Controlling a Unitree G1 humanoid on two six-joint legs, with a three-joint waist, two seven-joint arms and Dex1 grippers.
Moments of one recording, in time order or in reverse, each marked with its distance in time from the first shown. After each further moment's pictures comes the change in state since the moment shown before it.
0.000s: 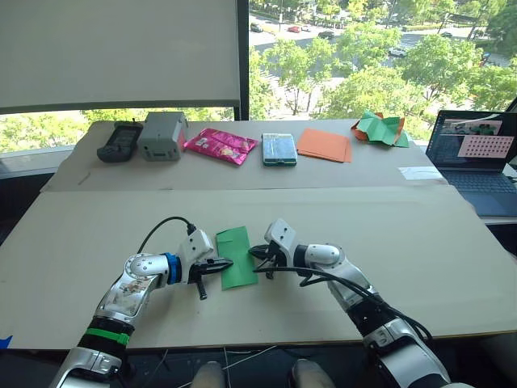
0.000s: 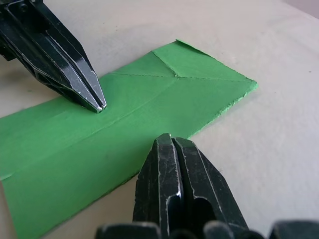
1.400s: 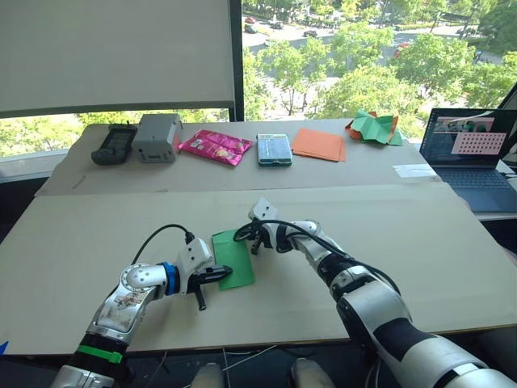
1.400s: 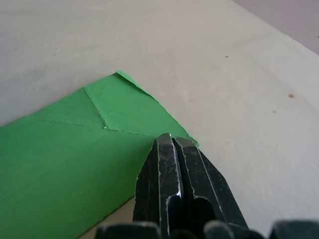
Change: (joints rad) left arm 0.108 0.020 0.017 -0.155 -0.007 0.061 0.044; right arm -0.388 0.164 -0.123 0.747 -0.095 -0.340 0.039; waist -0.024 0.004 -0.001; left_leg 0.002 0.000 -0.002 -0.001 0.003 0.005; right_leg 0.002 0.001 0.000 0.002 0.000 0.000
